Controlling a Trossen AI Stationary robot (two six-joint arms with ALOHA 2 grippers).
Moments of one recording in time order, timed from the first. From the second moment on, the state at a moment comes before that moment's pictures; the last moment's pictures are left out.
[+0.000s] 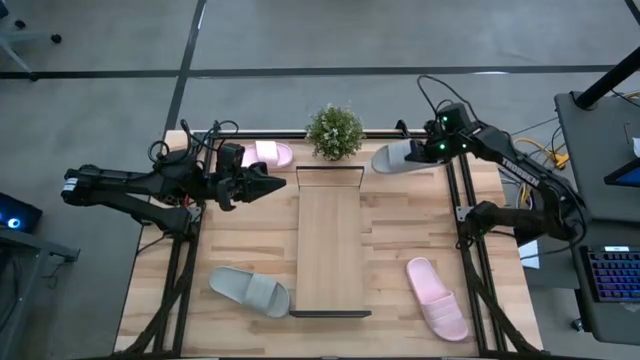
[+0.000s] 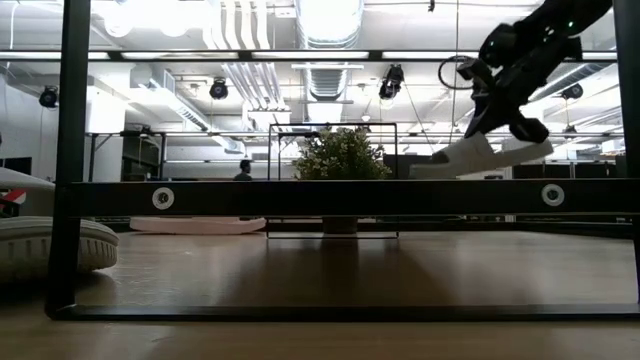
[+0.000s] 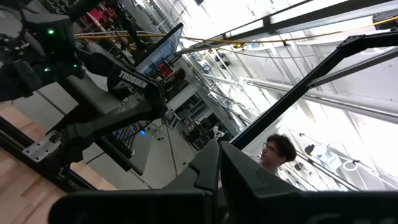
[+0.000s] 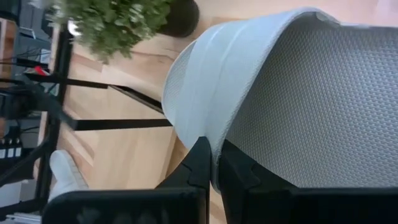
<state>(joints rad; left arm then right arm) -0.08 0.97 0.97 0.30 -0.02 -0.88 -0.97 1.07 0.85 -0.72 -0.50 0.52</state>
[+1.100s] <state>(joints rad) -0.08 0.97 0.96 0.31 -0.02 -0.86 -0.73 0.91 1.14 -0.80 -0.33 0.71</state>
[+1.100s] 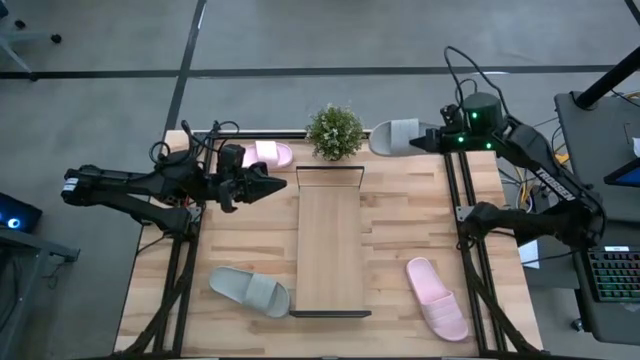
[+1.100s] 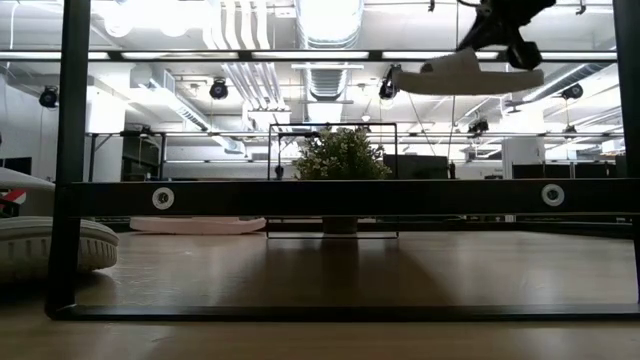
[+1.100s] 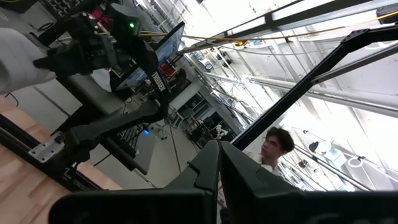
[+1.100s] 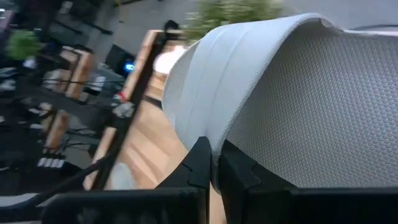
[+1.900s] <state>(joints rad) -0.08 0.97 0.96 0.31 -0.03 -0.86 -0.27 0.98 0.84 -0.18 -0.10 1.07</state>
